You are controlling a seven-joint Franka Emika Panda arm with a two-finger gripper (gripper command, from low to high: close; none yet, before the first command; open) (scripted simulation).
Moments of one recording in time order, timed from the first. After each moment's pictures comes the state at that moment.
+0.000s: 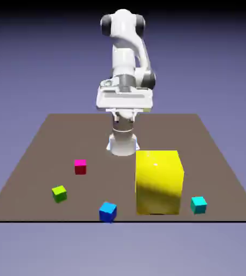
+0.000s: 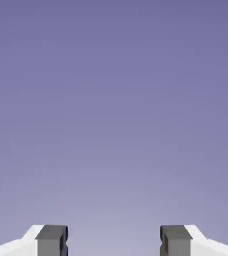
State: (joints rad) arm 0.01 -0.53 -0.02 -2.77 0.02 2.99 0.74
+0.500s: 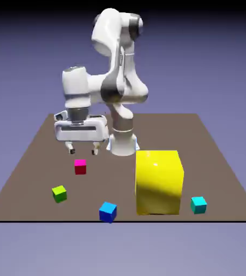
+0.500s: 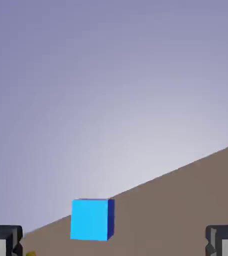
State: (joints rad) arm -0.09 0.02 -0.27 -2.25 0.29 2.37 0.74
